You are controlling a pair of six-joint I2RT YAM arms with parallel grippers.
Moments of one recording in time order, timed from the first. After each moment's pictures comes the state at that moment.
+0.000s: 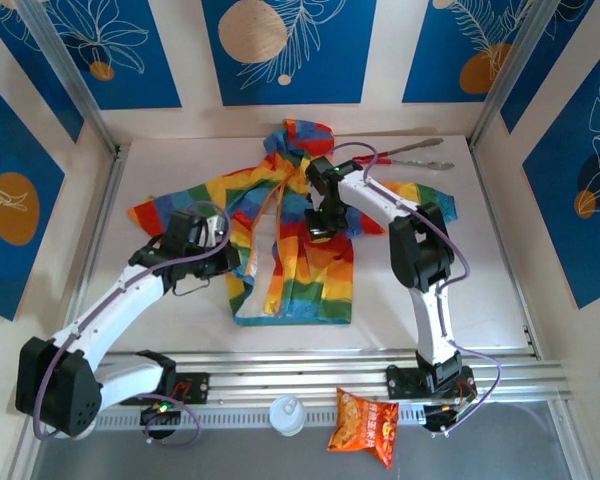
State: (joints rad) left arm -0.38 1.13 0.78 -0.52 0.39 -0.63; right arm 0.51 2.11 1.76 -1.11 -0.25 0.34
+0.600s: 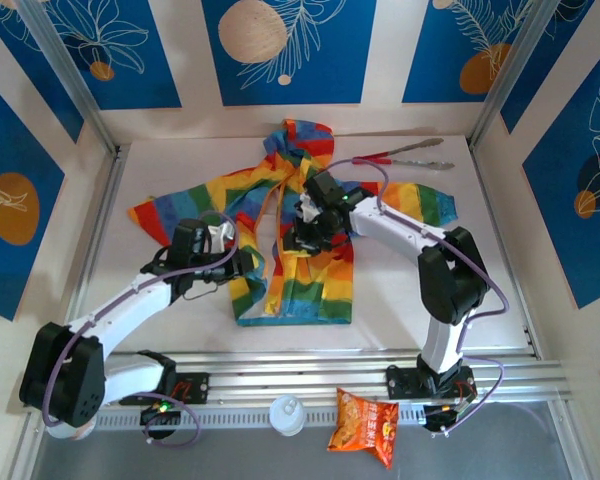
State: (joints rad) left arm -0.38 1.18 0.61 -0.15 0.63 -0.74; right arm 0.63 1.81 1.39 -0.71 -0.58 0.68
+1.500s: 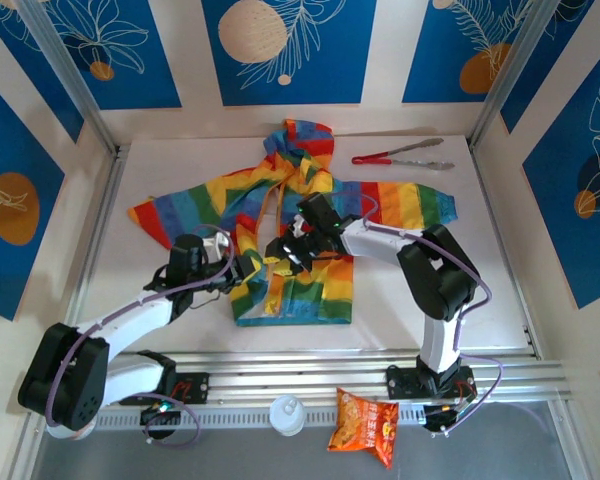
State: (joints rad) left arm -0.38 1.16 0.41 0.23 0.66 -1.05; right arm 0.68 1.87 1.18 -0.23 -0.79 1.15
